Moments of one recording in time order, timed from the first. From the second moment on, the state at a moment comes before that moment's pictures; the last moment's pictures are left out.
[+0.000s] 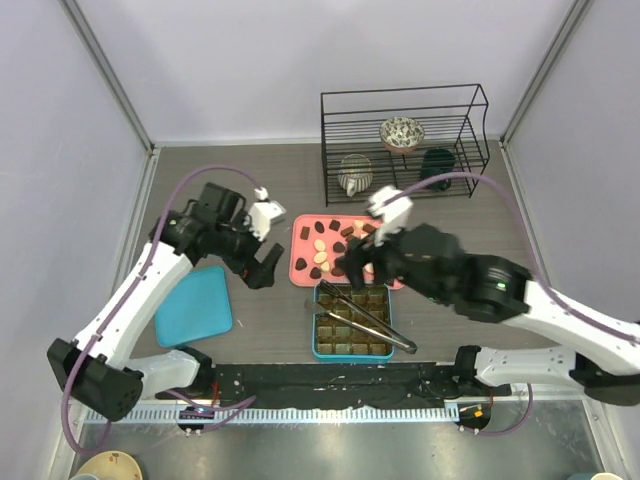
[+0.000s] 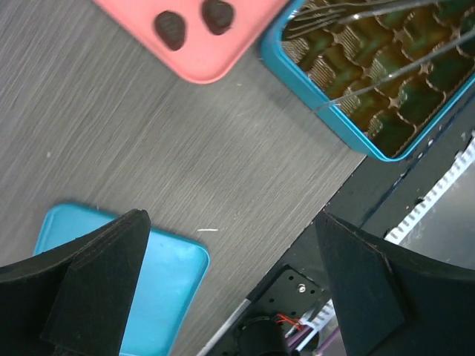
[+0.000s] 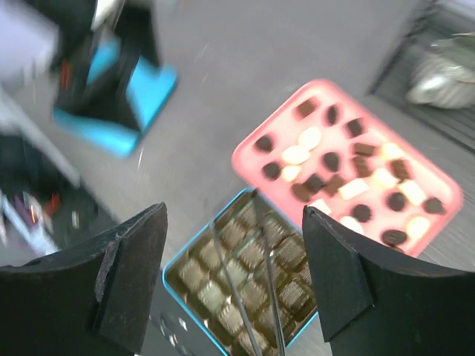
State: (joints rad) left arm -0.39 1.18 1.22 -1.09 0.39 0.29; right arm 1.19 1.07 1.30 -0.66 0.36 0.24
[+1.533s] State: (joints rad) left arm -1.10 1.64 1.25 -0.91 0.11 0.76; right arm 1.14 0.65 1.08 -1.12 0.79 1.02
